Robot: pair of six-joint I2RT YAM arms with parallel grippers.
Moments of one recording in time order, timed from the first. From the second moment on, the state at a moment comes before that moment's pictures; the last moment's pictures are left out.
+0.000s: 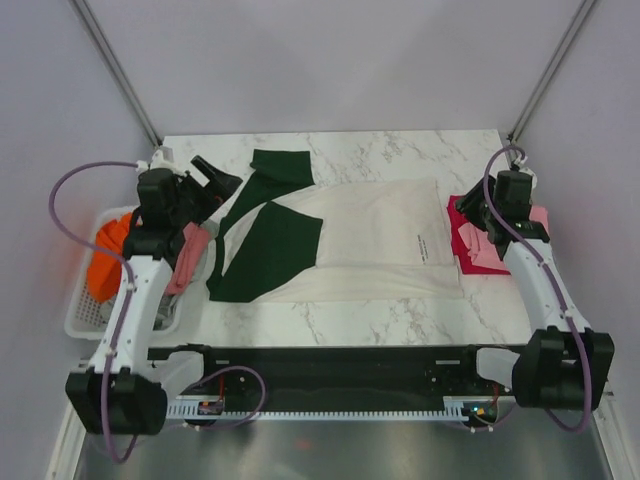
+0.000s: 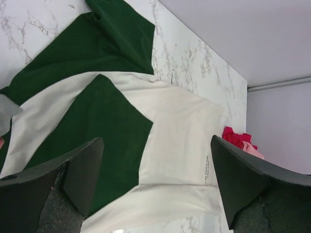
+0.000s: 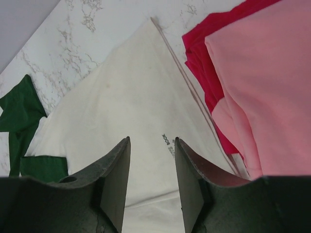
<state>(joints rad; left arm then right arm) -0.01 0.97 1.01 -0.40 0.19 -0.75 -0.08 1.16 0.90 -0.33 -0.02 0.62</state>
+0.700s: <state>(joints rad) -0.05 2.21 1.82 -0.13 0.12 -0.76 -0.06 1.67 1.22 -0.18 0.00 0.59</state>
